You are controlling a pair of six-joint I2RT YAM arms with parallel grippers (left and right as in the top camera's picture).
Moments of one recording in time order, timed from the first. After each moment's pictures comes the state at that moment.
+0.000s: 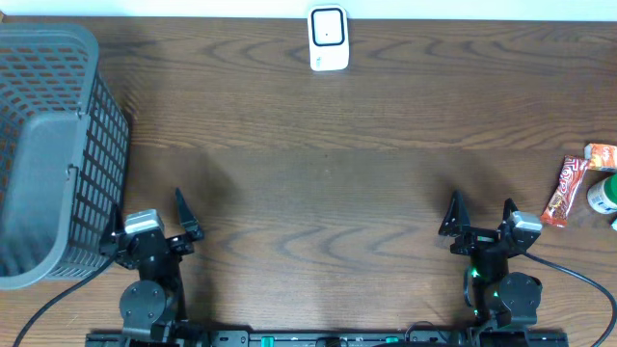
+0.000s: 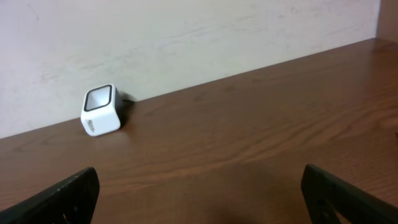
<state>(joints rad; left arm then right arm) -0.13 0.01 0.17 -0.18 -0.40 0.02 0.02 0.01 0.01 -0.06 0.07 0.28</state>
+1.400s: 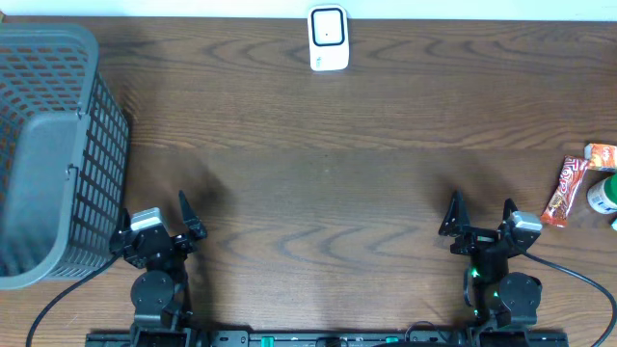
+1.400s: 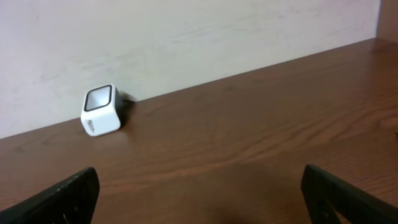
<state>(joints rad) -0.07 0.01 0.03 -0.11 -0.35 -0.06 0.02 0.01 0.01 -0.06 0.07 0.28</state>
